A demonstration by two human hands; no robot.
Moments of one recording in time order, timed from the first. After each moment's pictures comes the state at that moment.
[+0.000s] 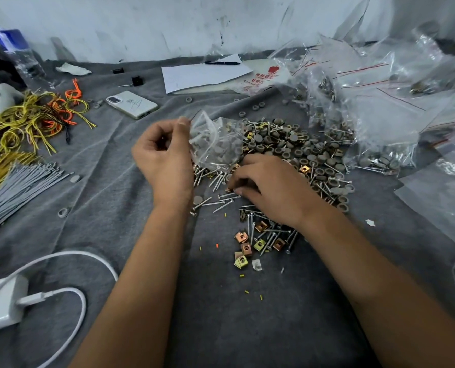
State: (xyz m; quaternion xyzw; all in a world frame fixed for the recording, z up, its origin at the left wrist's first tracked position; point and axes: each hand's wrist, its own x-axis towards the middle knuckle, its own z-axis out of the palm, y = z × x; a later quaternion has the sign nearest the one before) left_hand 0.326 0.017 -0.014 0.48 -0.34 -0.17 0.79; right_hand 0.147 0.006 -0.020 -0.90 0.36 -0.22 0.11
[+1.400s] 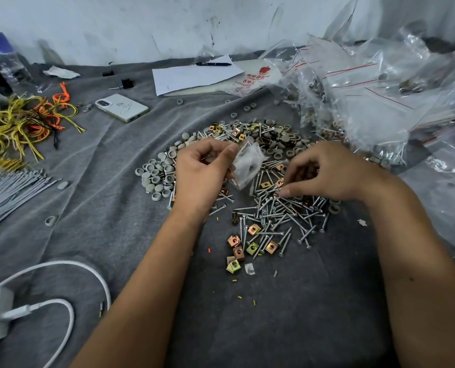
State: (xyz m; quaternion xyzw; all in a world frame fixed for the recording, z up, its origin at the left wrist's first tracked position) left_hand 0.291 0.019 -0.030 0.51 -0.47 -0.34 0.63; right_hand 0.059 -0.028 0.002 -0.84 0.43 -0.17 0.30
